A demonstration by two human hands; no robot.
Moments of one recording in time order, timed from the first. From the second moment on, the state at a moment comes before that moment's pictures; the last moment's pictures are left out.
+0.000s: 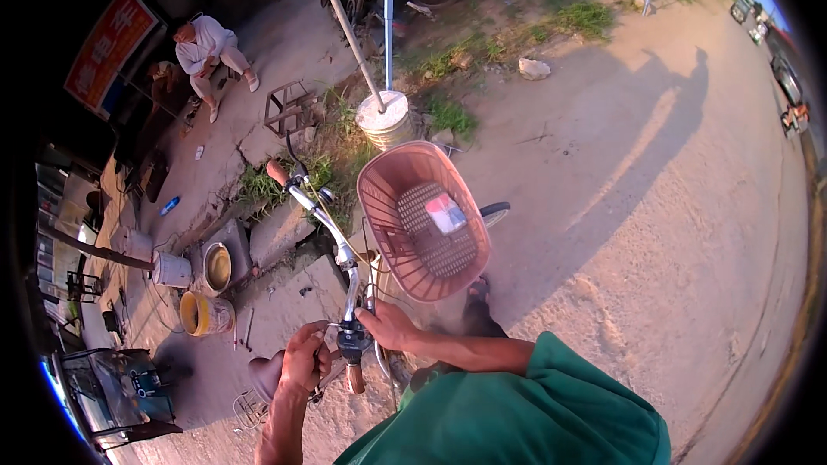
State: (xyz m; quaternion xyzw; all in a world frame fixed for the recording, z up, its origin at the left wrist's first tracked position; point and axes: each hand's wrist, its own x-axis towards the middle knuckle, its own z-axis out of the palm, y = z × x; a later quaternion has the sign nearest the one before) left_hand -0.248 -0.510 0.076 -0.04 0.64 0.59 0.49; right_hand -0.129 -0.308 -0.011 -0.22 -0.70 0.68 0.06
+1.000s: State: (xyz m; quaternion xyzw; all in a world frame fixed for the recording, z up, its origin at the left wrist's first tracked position) left_hand -0.227 -0.485 0.032 0.29 0.77 0.56 0.07; right_hand -0.127 -0.313 -0.020 -0.17 -0.73 0.66 0.01
